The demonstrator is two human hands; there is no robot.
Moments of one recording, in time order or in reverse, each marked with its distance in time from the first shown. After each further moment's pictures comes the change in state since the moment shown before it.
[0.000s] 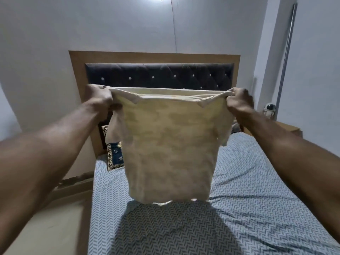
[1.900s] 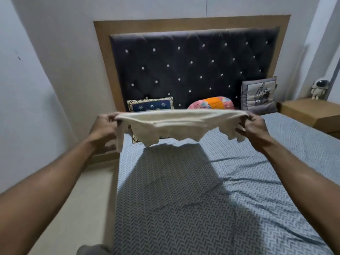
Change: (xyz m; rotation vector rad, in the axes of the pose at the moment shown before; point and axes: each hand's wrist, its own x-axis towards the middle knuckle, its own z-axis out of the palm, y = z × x) left_hand -0.047 -0.149 -0.065 0.178 -0.268 -0.026; right_hand -0.066 0.118 0.091 0.537 -0.398 0.244
